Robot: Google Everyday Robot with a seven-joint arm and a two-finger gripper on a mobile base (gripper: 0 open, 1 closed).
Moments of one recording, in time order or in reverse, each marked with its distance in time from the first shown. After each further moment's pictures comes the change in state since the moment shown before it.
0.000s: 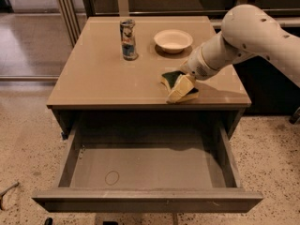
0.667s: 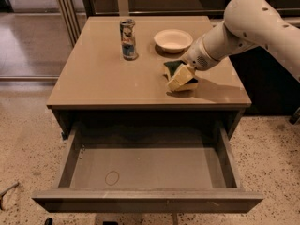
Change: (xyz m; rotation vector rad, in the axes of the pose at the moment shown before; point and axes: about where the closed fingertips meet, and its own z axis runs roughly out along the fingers) arm -0.013 -0.024 -0.003 -0.016 -0.029 0.040
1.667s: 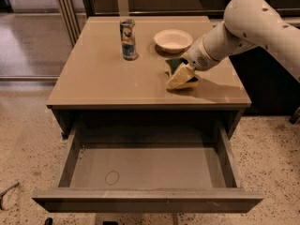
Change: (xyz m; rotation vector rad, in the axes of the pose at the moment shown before) arm 0.000 0.000 0.000 0.000 0.000 0.000
